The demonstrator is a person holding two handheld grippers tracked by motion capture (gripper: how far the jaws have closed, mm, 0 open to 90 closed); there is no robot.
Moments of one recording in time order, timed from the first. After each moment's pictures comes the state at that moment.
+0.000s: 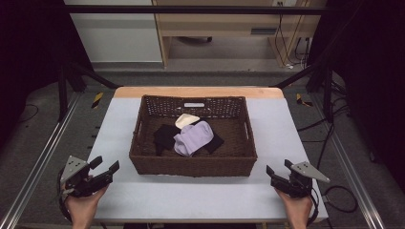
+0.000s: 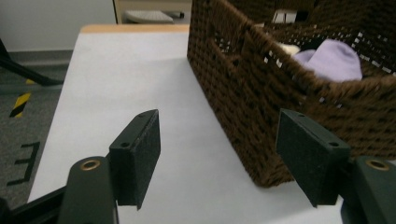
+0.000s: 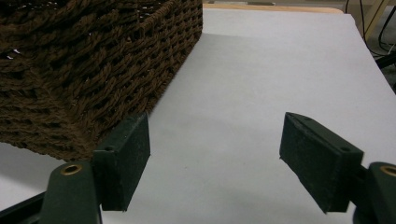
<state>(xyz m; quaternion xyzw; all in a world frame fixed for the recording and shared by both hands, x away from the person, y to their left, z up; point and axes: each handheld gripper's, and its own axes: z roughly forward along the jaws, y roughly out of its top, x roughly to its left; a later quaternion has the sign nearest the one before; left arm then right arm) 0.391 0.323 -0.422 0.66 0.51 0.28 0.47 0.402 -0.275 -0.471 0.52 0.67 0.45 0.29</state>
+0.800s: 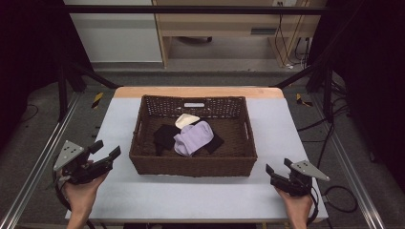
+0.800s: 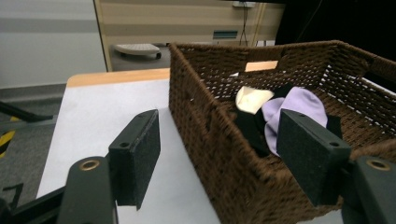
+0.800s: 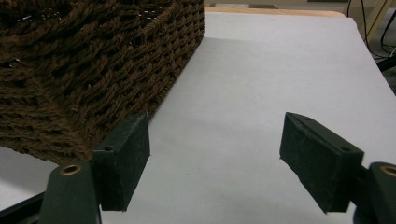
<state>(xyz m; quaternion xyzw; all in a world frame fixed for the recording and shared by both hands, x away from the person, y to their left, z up) 0.406 0.307 -0.372 0.66 0.47 0.29 0.51 0.404 -0.274 -0.469 0.51 0.67 0.45 0.29</state>
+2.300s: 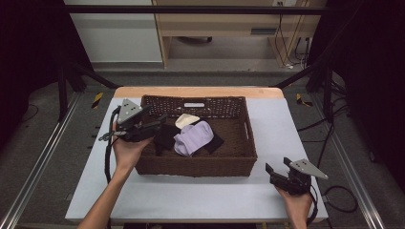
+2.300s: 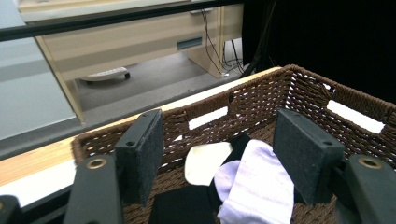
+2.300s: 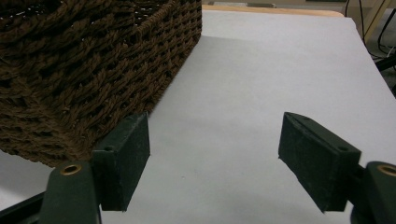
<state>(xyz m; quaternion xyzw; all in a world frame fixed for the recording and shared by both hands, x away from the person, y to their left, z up) 0.494 0.190 -0.322 0.72 0.38 0.30 0.50 0.410 -0.274 -0.471 0.51 0.67 0.45 0.30</state>
